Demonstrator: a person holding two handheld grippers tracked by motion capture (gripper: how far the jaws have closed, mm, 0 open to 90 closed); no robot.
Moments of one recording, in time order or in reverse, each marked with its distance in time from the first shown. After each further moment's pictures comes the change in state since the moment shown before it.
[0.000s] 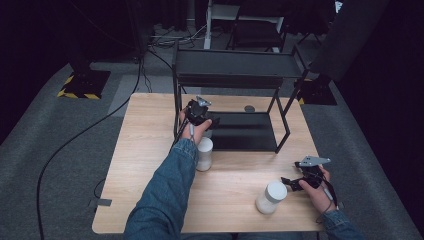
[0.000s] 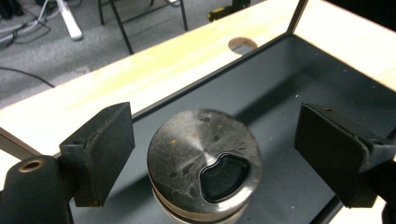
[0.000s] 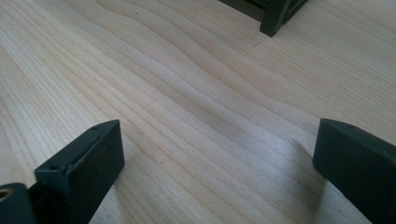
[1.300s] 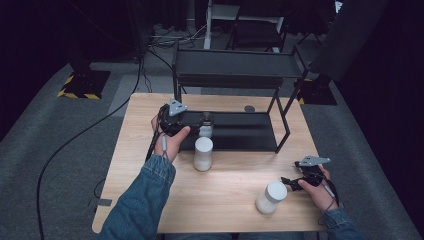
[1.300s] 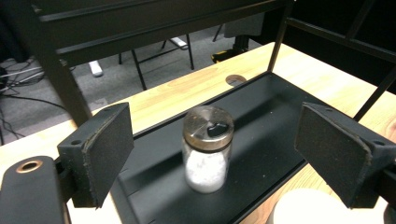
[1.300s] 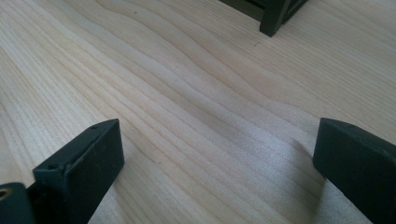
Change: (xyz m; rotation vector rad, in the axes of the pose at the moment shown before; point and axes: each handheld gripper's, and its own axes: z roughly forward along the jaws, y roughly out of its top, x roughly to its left) left arm 0.000 -0.038 -0.118 -0.167 0.030 -0.011; right arm -0.001 0.001 0.000 0.003 0.000 -0.004
